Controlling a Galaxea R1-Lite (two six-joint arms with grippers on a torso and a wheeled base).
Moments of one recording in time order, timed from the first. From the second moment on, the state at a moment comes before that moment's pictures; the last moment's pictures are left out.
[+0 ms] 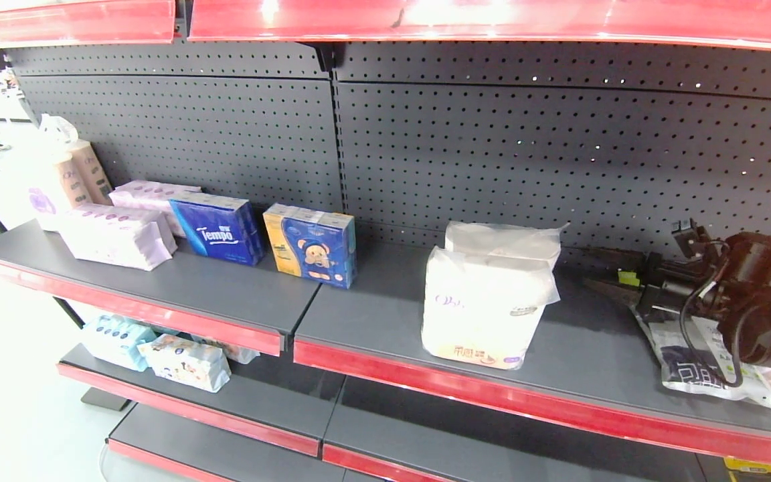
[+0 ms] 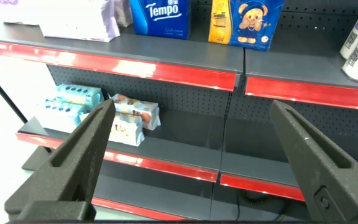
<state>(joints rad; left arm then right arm) 0.00 0.00 0.00 0.00 -0.03 0.00 -0.30 2.24 -0.90 -1.20 1.18 -0.14</state>
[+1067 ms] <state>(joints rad) 0.00 0.00 0.00 0.00 -0.03 0.00 -0.30 1.84 -0.55 -0.91 1.08 -0.20</state>
